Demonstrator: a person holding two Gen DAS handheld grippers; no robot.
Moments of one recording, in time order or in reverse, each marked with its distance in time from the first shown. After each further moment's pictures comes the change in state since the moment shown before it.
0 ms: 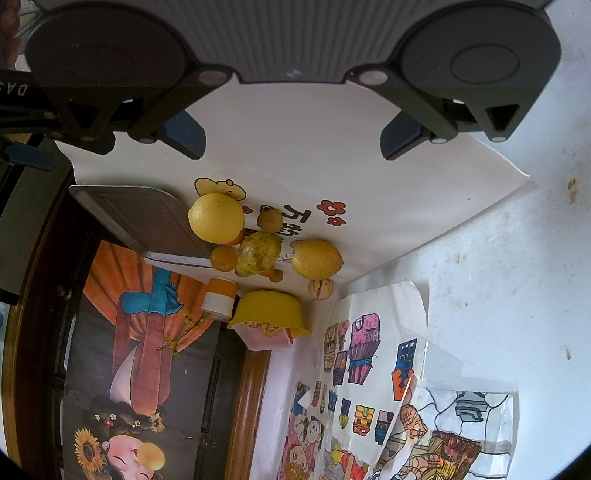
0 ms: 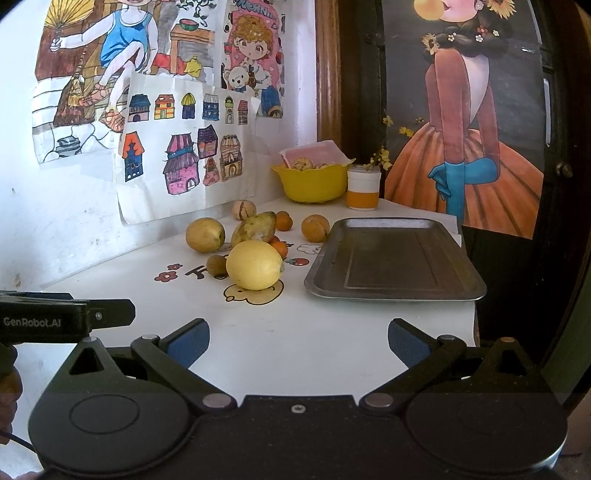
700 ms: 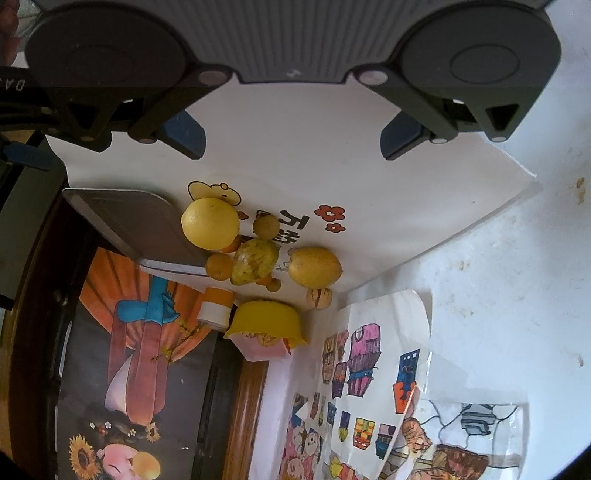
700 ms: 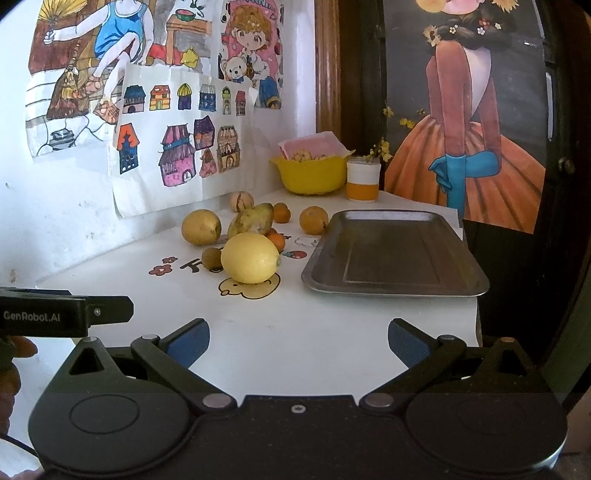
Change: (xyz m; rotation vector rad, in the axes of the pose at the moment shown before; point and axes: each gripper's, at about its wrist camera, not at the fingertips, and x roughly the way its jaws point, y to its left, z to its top) left arm 0.015 0.003 0.009 0.004 0.040 0.008; right arm 0.013 -0.004 0.002 -0.006 0.033 0.007
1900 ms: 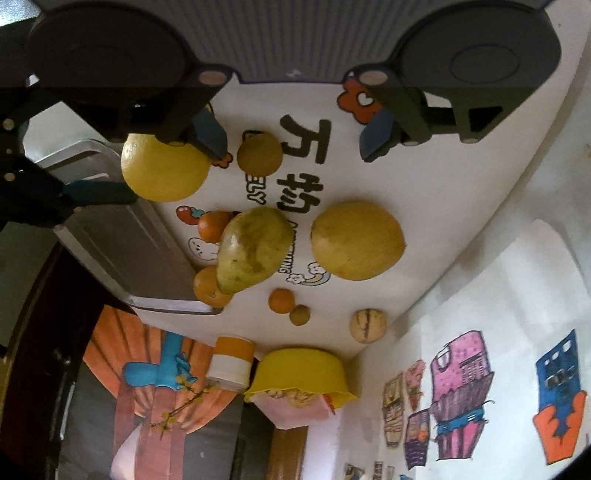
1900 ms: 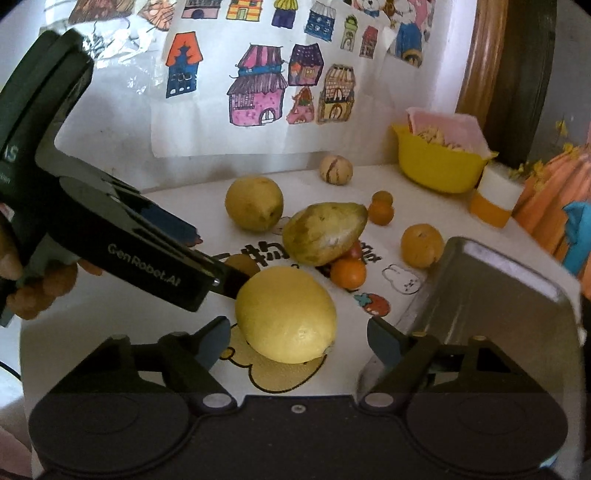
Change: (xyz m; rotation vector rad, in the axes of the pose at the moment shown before) left arm 0.150 0.002 0.084 0.117 0.243 -0.114; right arm 0.152 0.015 0.069 -0.336 0.183 0.324
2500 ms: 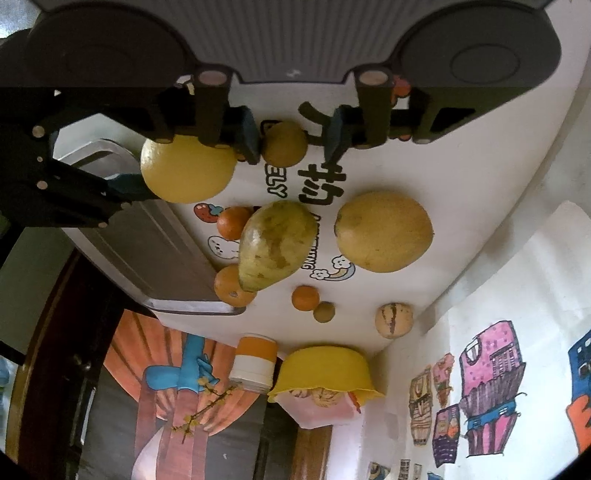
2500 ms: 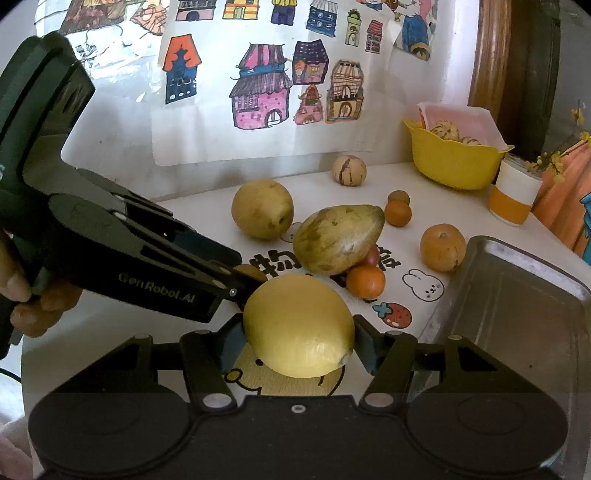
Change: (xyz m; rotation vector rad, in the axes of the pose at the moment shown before) left arm 0.008 -0.005 0.006 0.047 -0.001 -0.053; right arm 0.015 -0.003 0.005 0.022 -0.013 0.031
